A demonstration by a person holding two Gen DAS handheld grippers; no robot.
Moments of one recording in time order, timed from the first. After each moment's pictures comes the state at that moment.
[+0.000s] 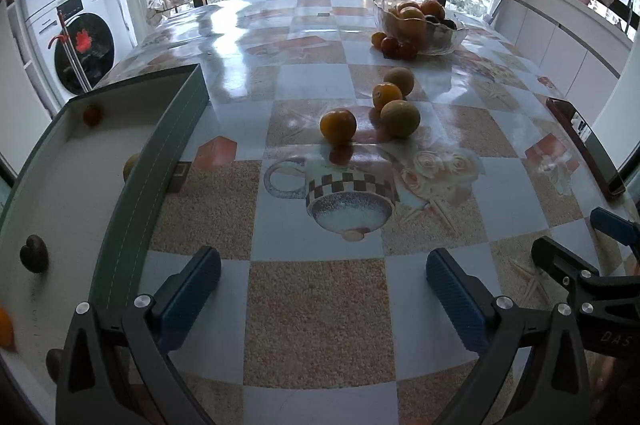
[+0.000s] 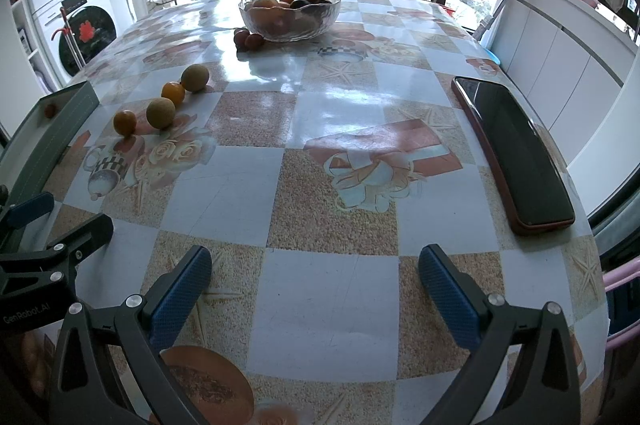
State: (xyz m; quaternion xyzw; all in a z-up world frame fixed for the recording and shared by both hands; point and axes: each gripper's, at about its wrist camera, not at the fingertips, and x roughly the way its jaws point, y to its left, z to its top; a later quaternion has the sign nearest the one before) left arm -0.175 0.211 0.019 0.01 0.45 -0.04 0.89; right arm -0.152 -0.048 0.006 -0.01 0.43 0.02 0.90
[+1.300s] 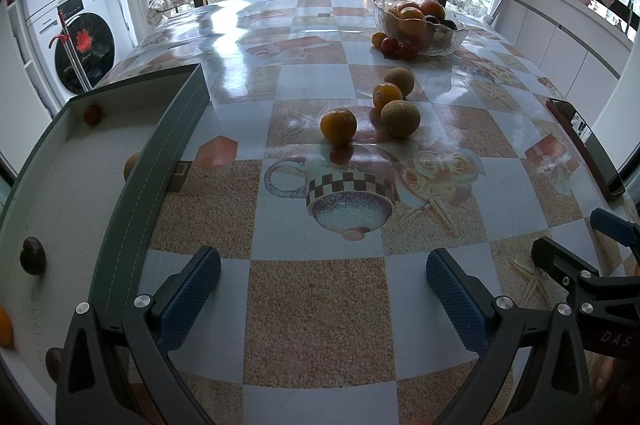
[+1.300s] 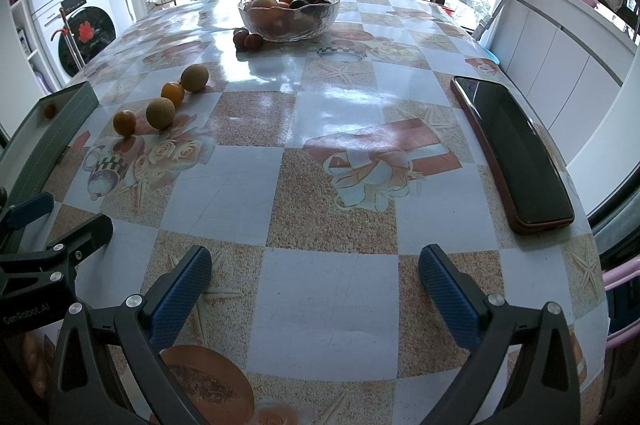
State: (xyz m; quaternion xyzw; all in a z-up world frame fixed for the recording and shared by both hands) left arm -0.177 0.210 0.018 0.01 0.45 -0.04 0.89; right arm -0.152 -0.048 0.006 -0.01 0.43 0.02 0.90
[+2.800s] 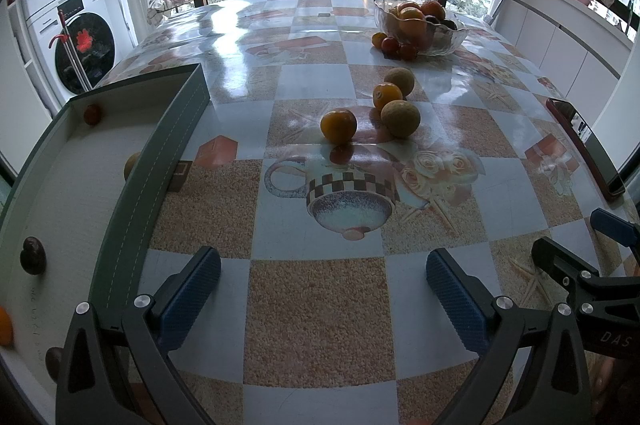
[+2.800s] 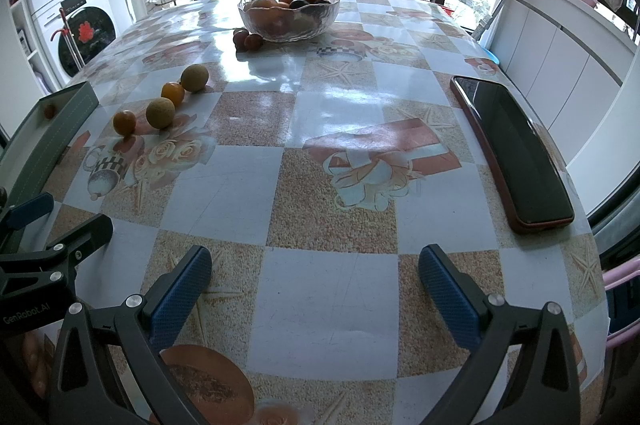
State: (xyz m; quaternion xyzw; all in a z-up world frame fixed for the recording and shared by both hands) left arm -0.176 0.211 0.018 0.01 0.45 -0.04 0.89; right arm -0.152 -0.048 0.006 -0.01 0.43 0.02 0.90
